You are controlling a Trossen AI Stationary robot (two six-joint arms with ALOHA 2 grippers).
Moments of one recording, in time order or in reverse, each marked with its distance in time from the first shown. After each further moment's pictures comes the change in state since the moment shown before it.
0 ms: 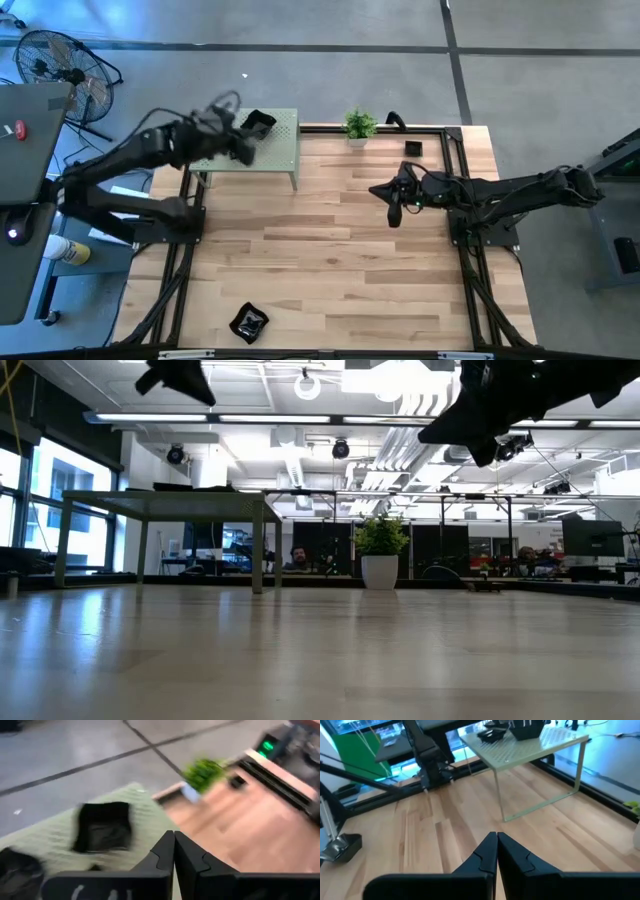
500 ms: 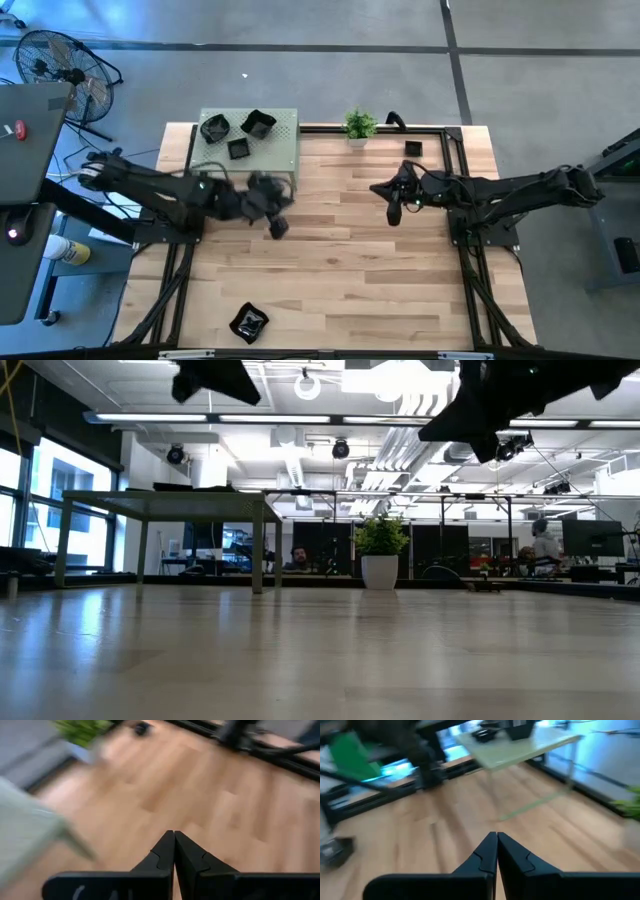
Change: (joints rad) left arm -0.556 0.267 -0.096 0.236 -0.100 -0.106; right arm -0.001 0.000 0.030 -0.048 0.023 0.018
